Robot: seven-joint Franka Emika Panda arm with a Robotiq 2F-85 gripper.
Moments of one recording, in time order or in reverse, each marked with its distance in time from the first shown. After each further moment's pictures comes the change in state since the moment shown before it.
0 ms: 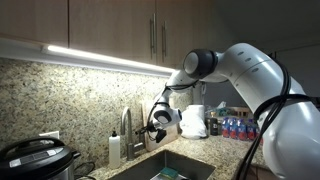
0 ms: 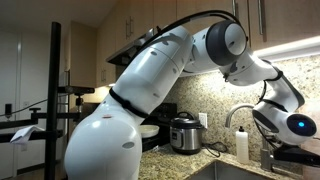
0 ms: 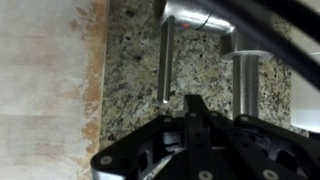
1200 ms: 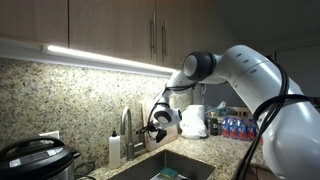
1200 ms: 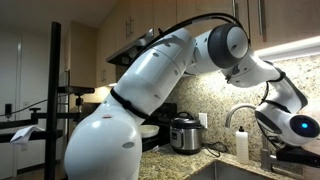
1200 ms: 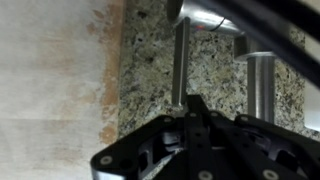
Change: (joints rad) arm -0.001 0.026 -0.010 0.037 0.000 0.002 0.012
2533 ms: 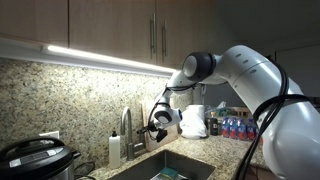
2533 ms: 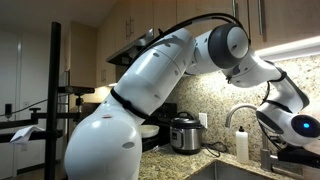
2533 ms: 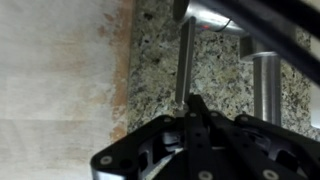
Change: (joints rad) arm 0.000 0.003 -0.008 0.007 0.000 0.003 0.016
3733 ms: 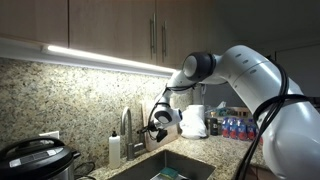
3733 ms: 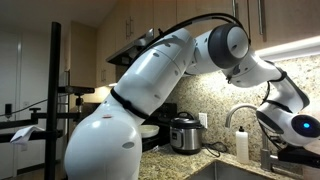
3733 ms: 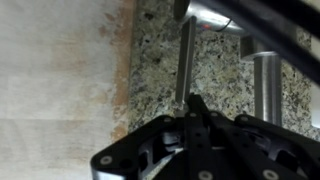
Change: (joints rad) arm 0.000 0.000 -0.001 0.001 0.000 0.000 0.000
